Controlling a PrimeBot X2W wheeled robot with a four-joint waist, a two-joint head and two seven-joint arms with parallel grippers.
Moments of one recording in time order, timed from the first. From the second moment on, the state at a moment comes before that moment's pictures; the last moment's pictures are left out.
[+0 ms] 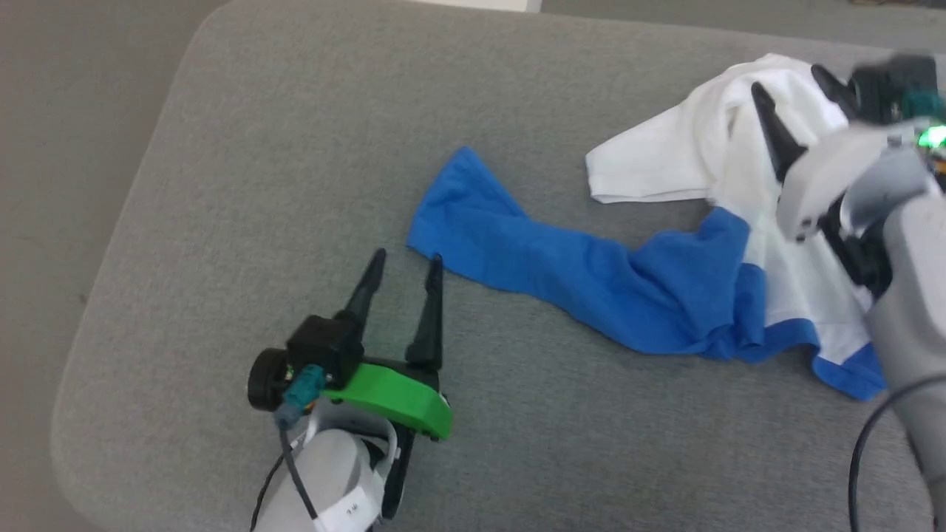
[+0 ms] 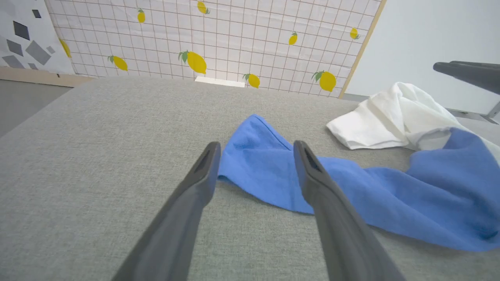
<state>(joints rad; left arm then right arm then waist) -0.25 0.05 -0.35 0.17 -0.32 0.05 -0.26 -0.78 -0.32 0.20 0.61 0.22 0.13 0.05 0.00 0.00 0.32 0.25</state>
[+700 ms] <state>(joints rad) -0.39 0.08 -0.61 0.43 -0.22 -0.10 0.06 -0.11 -0.05 -0.04 0.02 0.24 0.13 -0.14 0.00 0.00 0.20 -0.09</state>
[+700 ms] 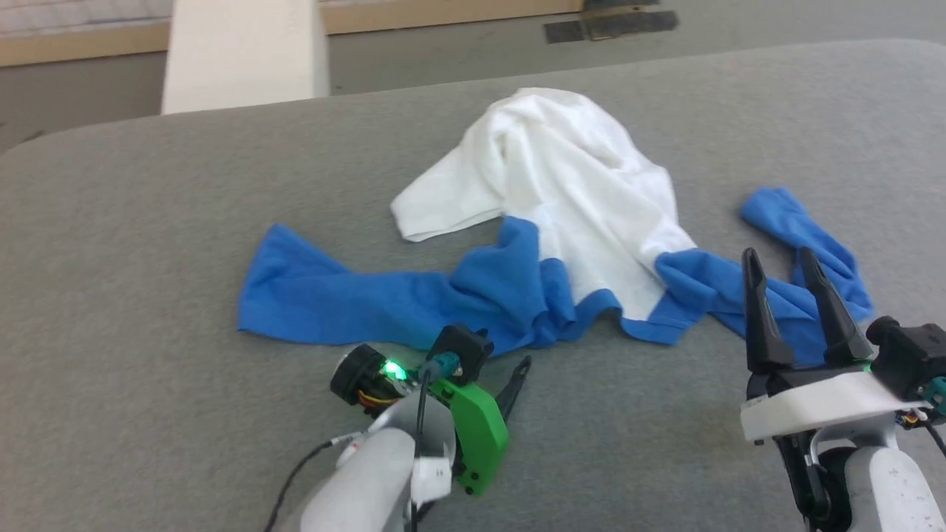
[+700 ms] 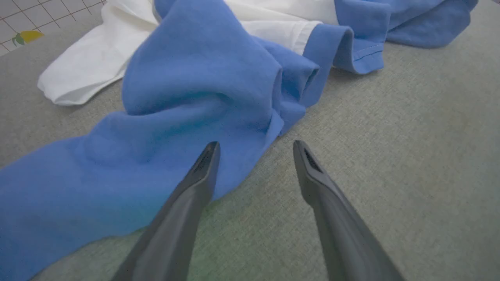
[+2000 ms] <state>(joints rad) -0.28 0.25 -0.17 0.38 -0.46 0.17 0.00 -0.02 -0.05 -0.15 -0.01 0.21 0.13 0.13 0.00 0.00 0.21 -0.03</state>
